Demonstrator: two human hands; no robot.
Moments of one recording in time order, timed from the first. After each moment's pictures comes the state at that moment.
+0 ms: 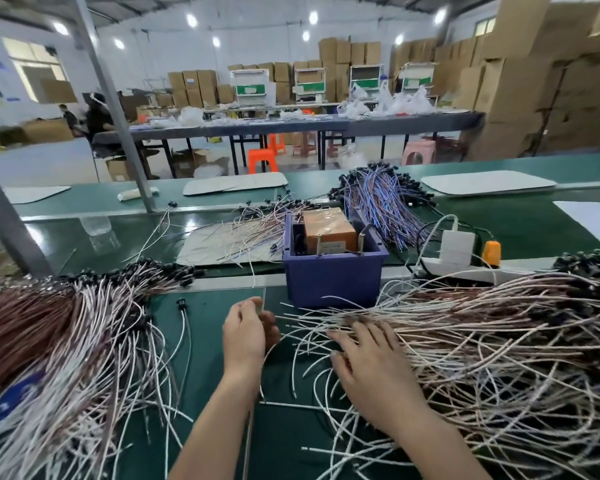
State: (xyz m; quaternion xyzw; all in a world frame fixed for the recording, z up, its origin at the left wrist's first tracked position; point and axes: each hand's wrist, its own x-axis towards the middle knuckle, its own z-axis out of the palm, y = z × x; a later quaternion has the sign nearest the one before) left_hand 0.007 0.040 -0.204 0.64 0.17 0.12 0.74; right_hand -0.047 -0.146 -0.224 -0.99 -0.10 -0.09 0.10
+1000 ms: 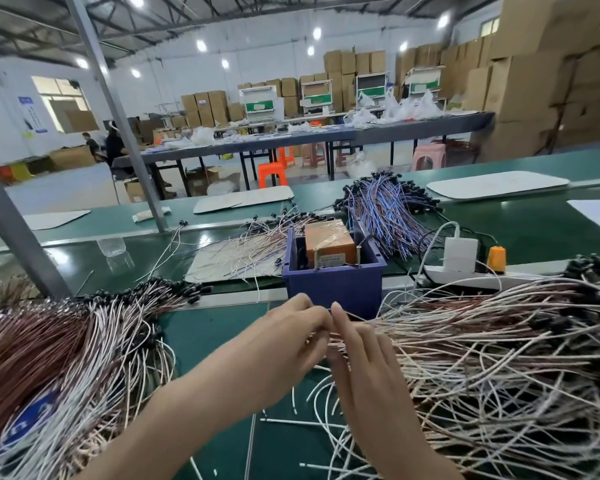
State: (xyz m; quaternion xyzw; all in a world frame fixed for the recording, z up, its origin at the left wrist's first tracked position) left_hand -0.062 0.029 -0.092 0.93 -0.31 0.04 0.21; right_hand -0.075 -0.125 -0.203 -0.84 -0.18 -0.44 0.26
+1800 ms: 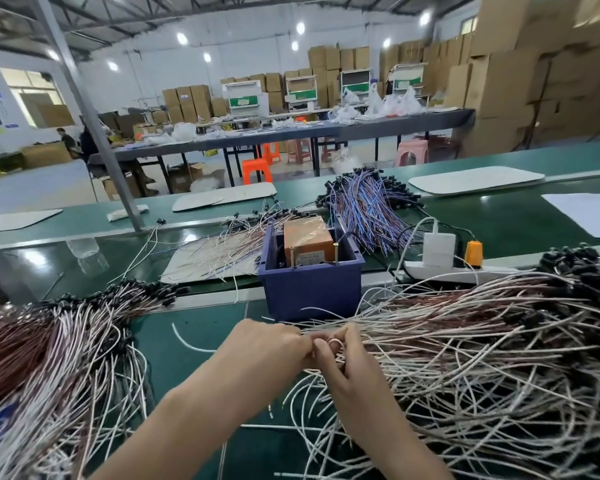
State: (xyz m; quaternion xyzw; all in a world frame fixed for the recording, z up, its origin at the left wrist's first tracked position) left_hand -0.036 0.008 -0.126 0.93 -0.33 0.07 -0.12; right_hand -0.072 -0.145 -0.194 -0.79 -0.09 -0.10 0.59
